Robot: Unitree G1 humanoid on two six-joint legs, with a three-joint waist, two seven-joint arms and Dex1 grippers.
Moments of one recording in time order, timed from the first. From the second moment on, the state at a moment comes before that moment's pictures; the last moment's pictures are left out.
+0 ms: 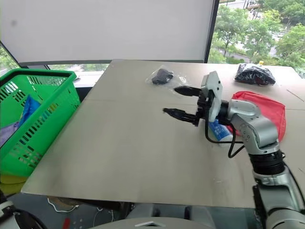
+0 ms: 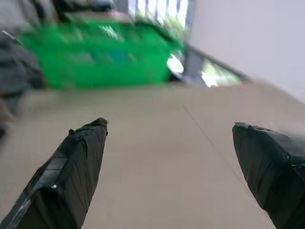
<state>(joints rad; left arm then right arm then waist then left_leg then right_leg) -0.11 0.69 0.73 -0.16 -0.50 0.43 -0.31 -0.49 -0.65 0.10 -0.11 0.44 0.53 0.93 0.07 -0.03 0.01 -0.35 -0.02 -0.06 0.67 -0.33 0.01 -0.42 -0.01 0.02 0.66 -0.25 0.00</state>
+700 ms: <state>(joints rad) 0.18 0.88 0.46 -0.68 -0.87 0.68 -0.82 -0.30 -0.67 0.12 -0.16 0.21 0.96 0.62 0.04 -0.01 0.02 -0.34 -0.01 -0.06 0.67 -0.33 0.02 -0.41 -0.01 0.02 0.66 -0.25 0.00</state>
